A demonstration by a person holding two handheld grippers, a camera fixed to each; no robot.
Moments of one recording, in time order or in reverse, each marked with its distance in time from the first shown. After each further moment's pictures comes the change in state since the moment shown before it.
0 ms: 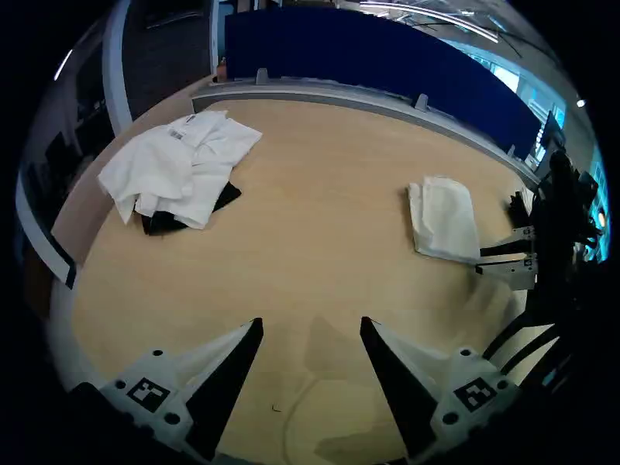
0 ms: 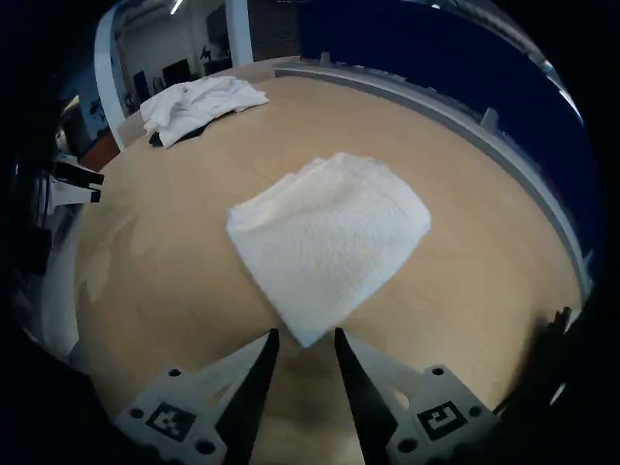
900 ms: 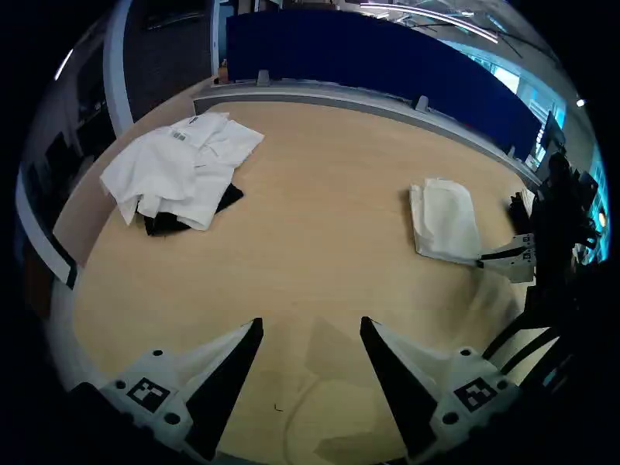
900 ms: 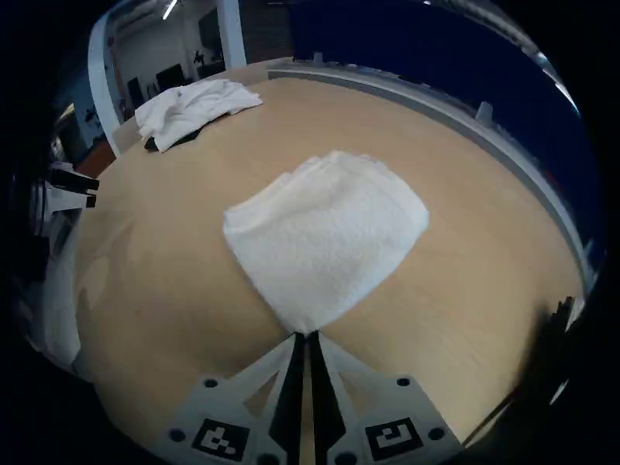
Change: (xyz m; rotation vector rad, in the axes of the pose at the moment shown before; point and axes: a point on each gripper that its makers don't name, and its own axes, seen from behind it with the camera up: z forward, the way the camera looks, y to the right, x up) left arm -0.002 -0.002 -0.006 0.003 0.006 0.001; right arm 0.000 0.000 0.003 -0.005 0.012 0.036
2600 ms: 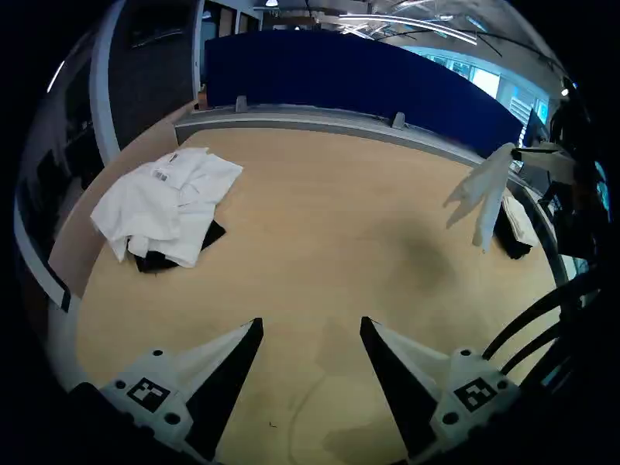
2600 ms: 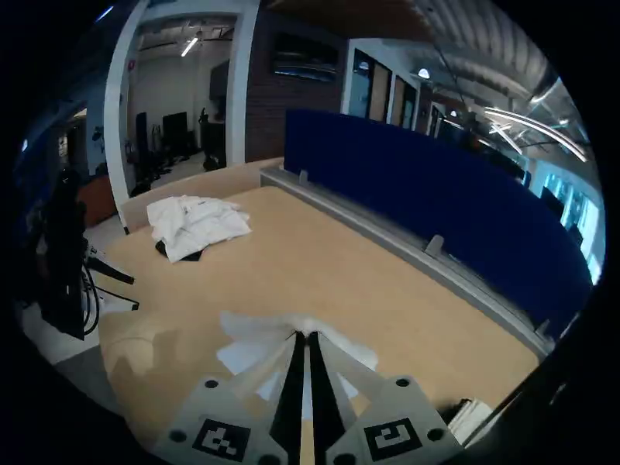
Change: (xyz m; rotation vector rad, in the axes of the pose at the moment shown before) left arm 0.044 0.023 -0.014 -0.067 0.079 0.056; right arm 0.184 0.033 -0.174 -0.101 0.334 -0.097
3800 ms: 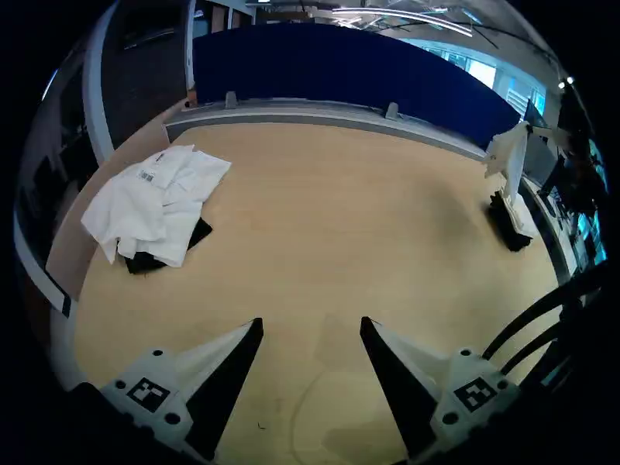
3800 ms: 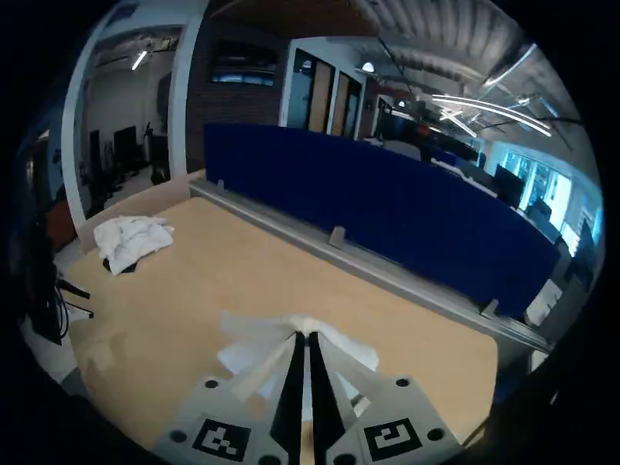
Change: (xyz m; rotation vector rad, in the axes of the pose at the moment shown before) left arm -0.003 0.018 0.011 -0.004 -0.032 0.024; right arm -0.011 0.194 -0.075 -0.218 -0.004 0.101
